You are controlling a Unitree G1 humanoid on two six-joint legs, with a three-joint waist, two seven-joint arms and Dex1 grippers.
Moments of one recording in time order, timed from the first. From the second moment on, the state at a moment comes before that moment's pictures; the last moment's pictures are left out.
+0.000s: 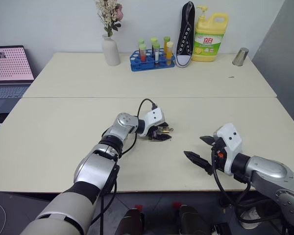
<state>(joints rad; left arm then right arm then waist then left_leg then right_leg) -1.05 0.20 -0.24 1.23 0.13 -0.26 -1.10 -0.10 -0.61 -0.13 -0.85 0.73 1.14 0.32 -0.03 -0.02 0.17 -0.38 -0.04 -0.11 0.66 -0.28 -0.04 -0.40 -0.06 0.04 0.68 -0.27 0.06</state>
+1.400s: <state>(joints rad) -0.46 0.55 -0.15 0.31 0.22 -1.17 -0.75 -0.27 -0.57 -0.01 -0.58 0.90 0.95 0.59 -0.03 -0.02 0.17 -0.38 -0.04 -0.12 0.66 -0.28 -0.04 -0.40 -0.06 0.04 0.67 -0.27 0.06</state>
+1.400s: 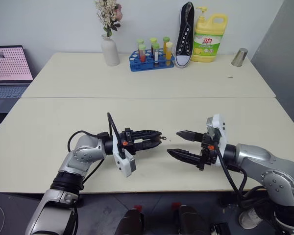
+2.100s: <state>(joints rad) -0.46 0.59 -0.23 0.25 0.26 -1.16 -0.63 -0.35 -0.55 0.06 -0.52 0.92 0.97 0.61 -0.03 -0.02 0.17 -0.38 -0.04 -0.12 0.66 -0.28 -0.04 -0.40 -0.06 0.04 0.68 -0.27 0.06</state>
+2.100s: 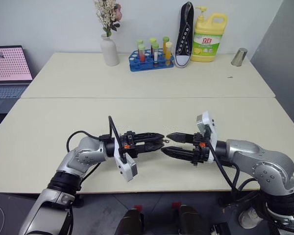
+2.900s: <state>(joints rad) -0.44 0.63 -0.24 0.22 0.30 -1.16 -0.57 -0.37 -0.57 0.05 -0.51 0.92 0.97 0.64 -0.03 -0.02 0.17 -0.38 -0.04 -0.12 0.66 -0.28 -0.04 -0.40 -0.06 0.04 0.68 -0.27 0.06</state>
